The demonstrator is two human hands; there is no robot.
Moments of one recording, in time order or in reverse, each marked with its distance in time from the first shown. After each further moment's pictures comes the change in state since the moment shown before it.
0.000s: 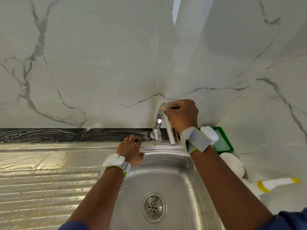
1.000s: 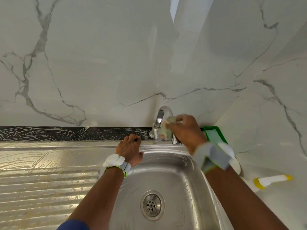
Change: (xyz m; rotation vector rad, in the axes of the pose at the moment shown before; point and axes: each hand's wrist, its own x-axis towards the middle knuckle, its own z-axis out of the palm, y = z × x) left_hand 0.000 -0.004 0.004 -0.004 0.038 0.026; right_hand -0.024 0.031 -0.007 0.256 -0.297 0.296
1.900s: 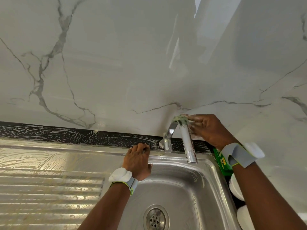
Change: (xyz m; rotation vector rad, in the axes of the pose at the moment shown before) left_hand -0.004 0.000 0.013 -0.004 0.101 -0.003; right_hand 0.082 0.006 -0.037 -0.145 -0.264 -0.357
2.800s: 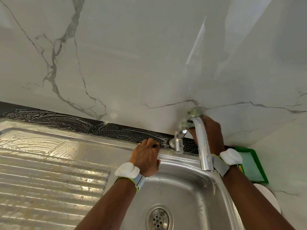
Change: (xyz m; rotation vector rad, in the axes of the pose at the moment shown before) left_hand 0.002 0.006 -0.015 -0.015 0.011 -0.008; right_hand 0.037 0.064 0.045 -0.642 0.282 -0.298
